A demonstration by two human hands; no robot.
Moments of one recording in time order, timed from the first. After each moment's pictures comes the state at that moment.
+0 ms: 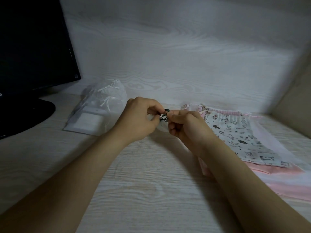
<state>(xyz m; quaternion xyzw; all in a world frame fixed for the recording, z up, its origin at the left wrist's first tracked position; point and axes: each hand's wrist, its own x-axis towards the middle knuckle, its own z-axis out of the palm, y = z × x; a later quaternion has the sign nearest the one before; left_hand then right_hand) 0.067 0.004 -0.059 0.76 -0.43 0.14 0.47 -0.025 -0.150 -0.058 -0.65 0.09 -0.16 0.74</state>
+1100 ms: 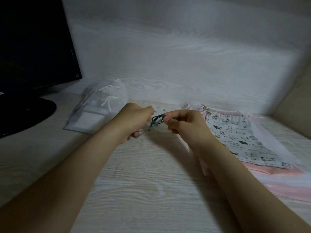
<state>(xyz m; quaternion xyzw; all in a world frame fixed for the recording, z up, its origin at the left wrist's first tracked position) 0.066 0.007 -0.044 0.81 -0.15 -0.15 0.55 -0.024 -0.151 -0.065 -0.76 0.09 -0.23 0.60</state>
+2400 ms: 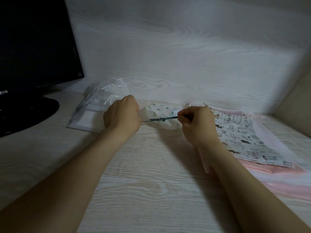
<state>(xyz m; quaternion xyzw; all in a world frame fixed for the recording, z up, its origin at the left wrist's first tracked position) 0.078 0.021 -0.057 0.93 -0.18 0.16 0.28 -0.023 -0.170 -0.068 -0.88 0.16 -0.34 0.30</state>
